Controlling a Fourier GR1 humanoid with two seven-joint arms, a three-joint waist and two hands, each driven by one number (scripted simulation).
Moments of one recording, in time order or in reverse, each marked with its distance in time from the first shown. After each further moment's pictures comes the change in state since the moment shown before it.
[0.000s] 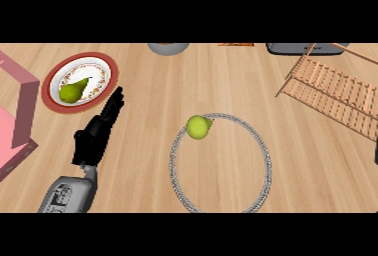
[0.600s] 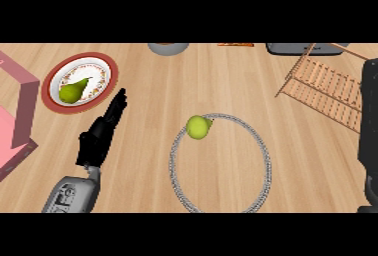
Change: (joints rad) left arm 0.000 -0.004 -0.018 0.022 0.002 0.013 -0.024; right arm -0.052 0.067 0.114 -0.143 0.170 0.388 0.133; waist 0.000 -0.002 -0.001
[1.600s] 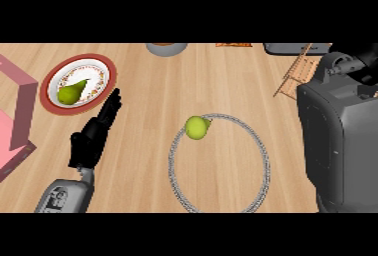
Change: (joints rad) left arm 0.019 0.039 -0.012 -0.044 0.032 0.014 0.035; right arm -0.022 0.219 0.153 -0.160 -0.007 -0.007 0.150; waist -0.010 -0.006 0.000
